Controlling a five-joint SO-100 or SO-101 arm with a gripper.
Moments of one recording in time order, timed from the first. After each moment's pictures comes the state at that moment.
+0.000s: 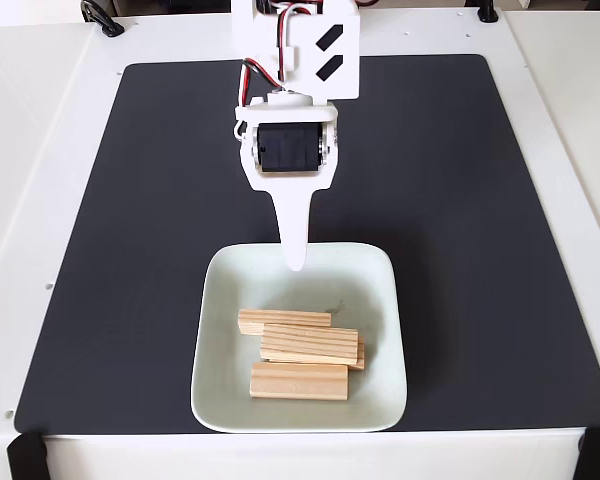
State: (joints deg) arm -9.9 55.7 43.5 61.1 4.0
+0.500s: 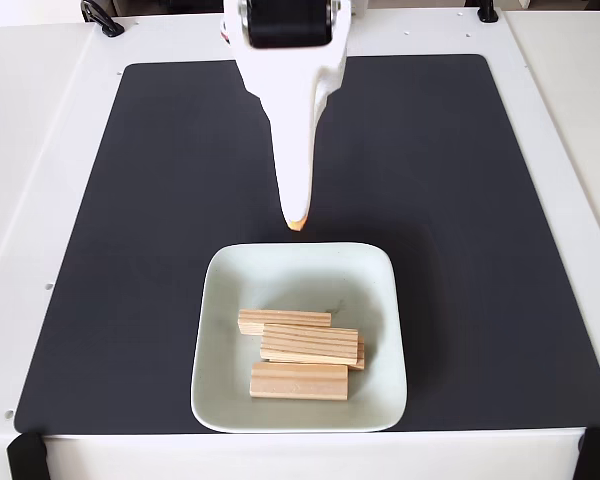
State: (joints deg) arm -10.1 75.0 63.5 26.4 4.0
